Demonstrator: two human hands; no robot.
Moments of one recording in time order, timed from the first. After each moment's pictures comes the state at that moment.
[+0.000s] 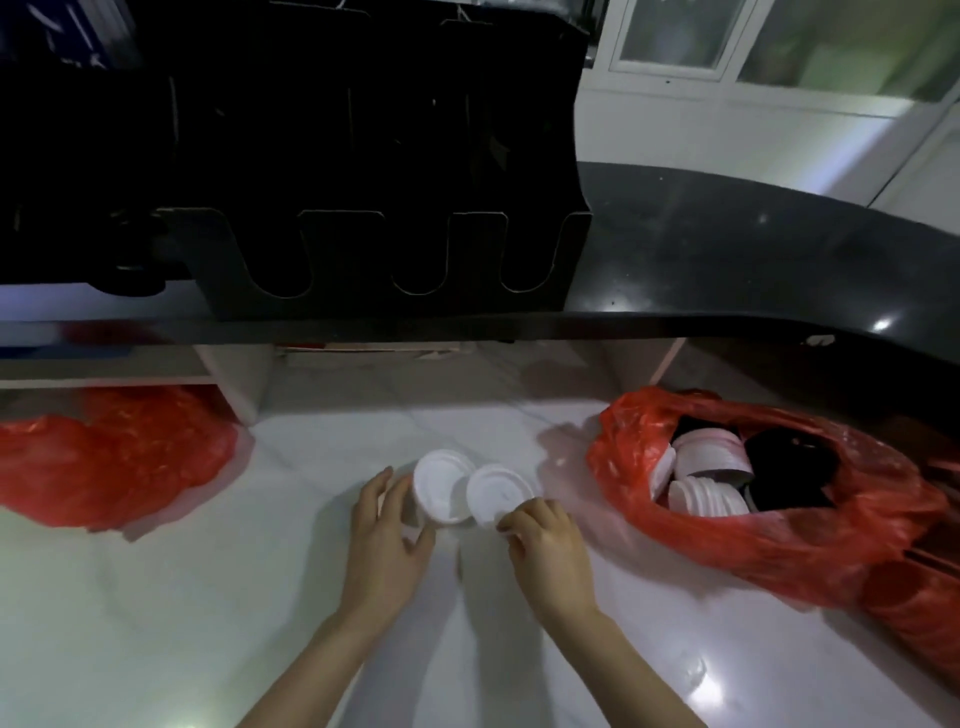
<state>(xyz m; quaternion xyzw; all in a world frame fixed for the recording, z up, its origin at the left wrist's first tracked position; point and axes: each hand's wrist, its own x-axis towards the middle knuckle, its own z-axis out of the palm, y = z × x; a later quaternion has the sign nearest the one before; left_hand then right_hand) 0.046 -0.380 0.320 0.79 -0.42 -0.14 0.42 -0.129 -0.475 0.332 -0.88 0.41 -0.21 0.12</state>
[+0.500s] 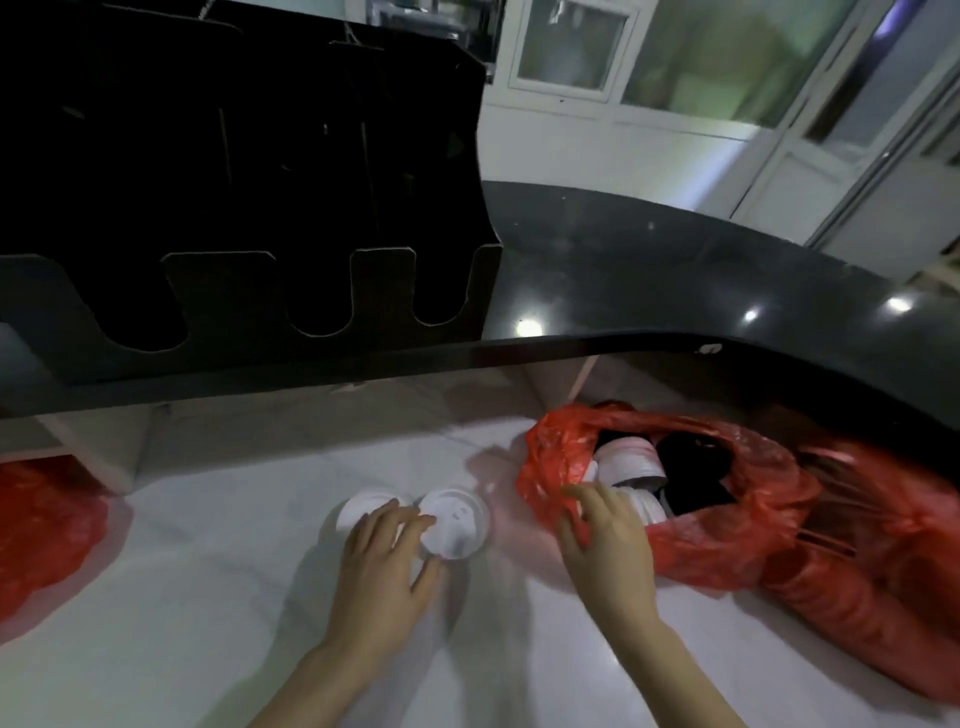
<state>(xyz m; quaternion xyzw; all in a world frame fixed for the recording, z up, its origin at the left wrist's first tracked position) 0.018 -0.434 0.321 0.69 -0.64 -0.03 0.34 -0.203 -0.516 0.404 -0.79 0.54 -0.29 0.07</state>
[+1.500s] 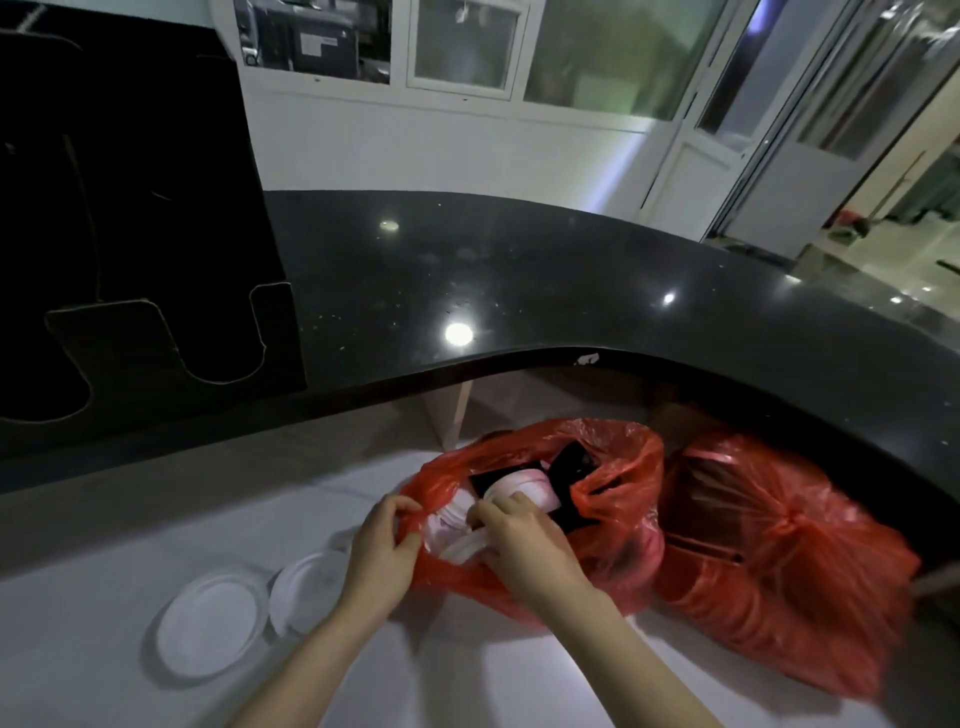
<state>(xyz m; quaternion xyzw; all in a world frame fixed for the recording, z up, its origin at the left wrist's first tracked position) -0.087 -0.568 0.342 0.68 -0.46 -0.37 0.45 -0.260 -0.601 0.403 -0.87 0.48 -0.08 0.06</state>
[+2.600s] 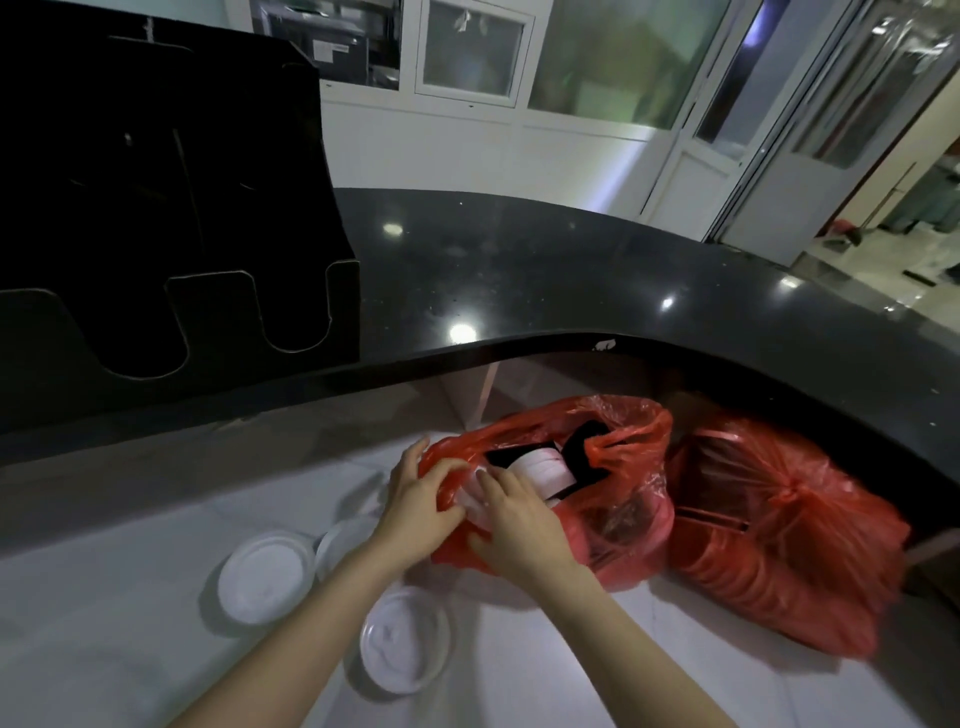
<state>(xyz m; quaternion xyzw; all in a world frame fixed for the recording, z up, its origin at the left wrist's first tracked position) -0.069 -0.565 0.370 0.65 -0.61 -0.33 0.33 -0.221 -0.571 0.402 -0.84 0.53 -0.06 0.10</state>
